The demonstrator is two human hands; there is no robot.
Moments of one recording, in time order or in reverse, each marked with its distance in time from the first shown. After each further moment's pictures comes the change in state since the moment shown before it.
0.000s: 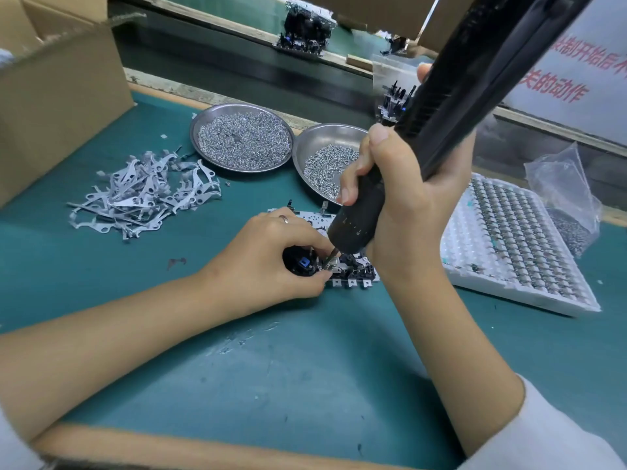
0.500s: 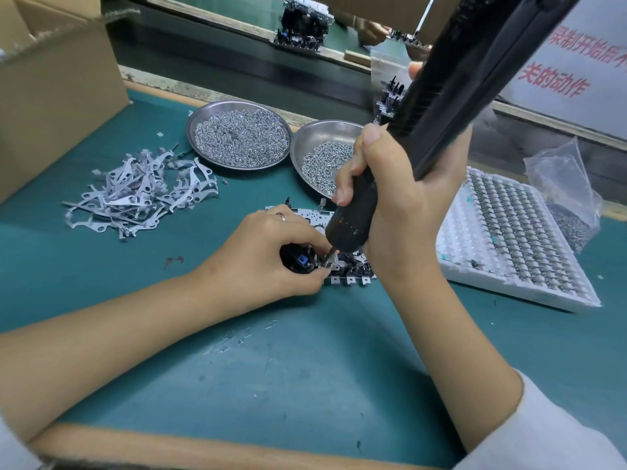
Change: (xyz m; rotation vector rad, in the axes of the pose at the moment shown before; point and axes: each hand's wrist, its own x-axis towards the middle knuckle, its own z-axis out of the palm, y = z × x) left_hand -0.001 -0.002 -0.001 0.002 -0.015 -0.007; right_hand -0.002 0.000 -0.001 -0.010 -0.056 -0.033
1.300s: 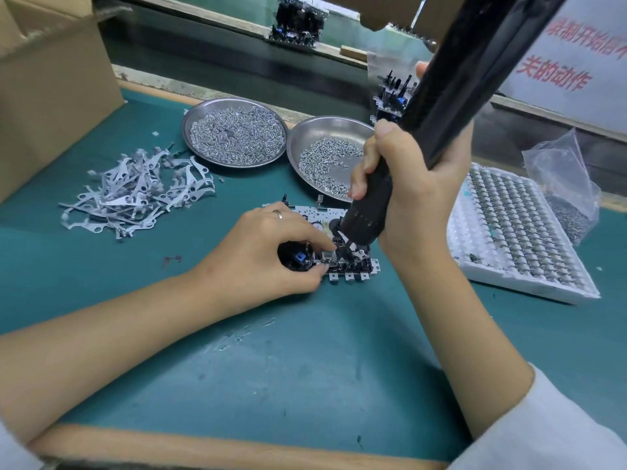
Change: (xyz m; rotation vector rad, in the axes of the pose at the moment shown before) left_hand -0.003 0.003 0.000 -0.026 -0.006 -0.022; right_hand 0.007 0.002 -0.016 -0.085 0.109 0.098
